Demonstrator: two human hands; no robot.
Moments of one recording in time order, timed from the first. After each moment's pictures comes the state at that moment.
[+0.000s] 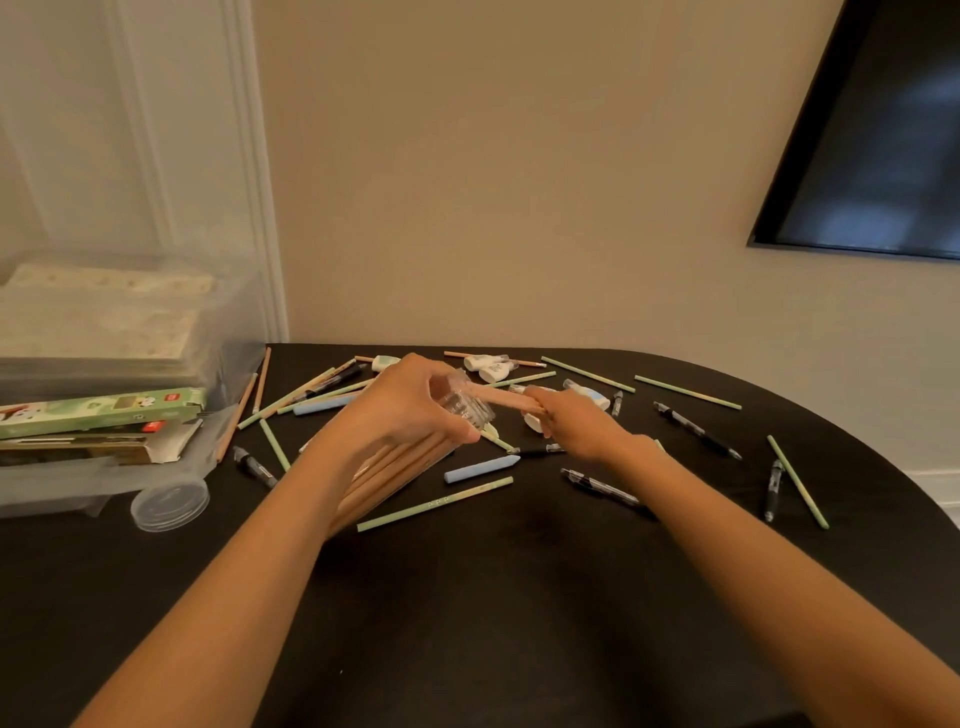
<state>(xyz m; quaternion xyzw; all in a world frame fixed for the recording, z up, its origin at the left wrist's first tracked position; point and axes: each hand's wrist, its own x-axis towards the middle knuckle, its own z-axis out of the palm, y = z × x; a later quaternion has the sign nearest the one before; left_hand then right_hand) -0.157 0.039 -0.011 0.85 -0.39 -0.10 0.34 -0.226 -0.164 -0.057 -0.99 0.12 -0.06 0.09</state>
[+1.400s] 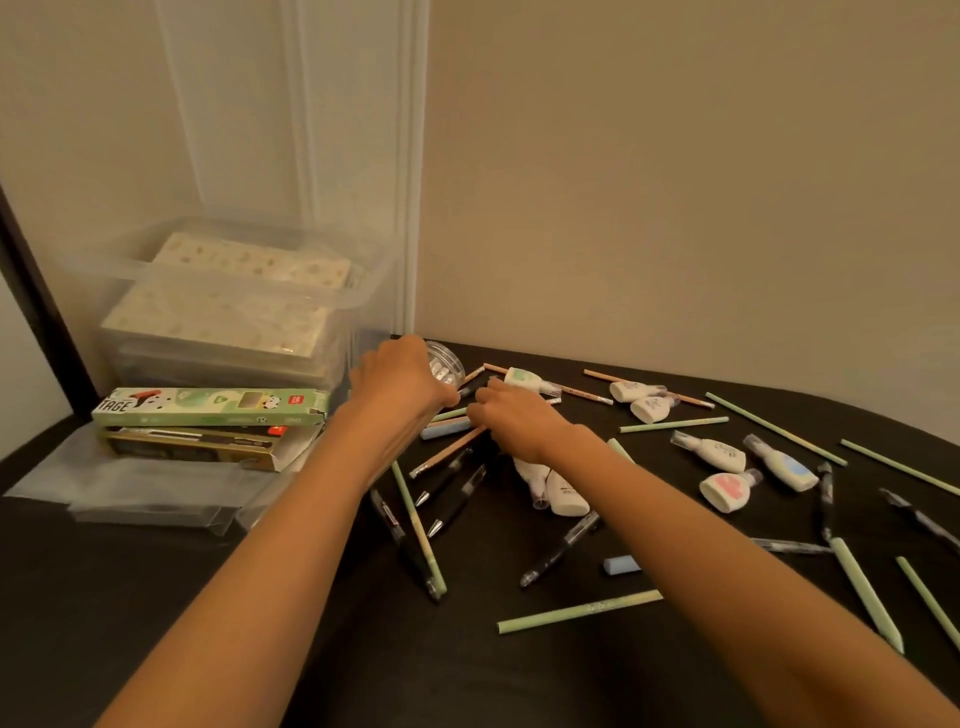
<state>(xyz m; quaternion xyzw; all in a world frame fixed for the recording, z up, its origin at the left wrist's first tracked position) 0.004 0.089 -0.035 0.96 -0.11 -0.01 0.24 -0.009 -0.062 -0.088 -0.97 -0.17 -0.03 -0.14</state>
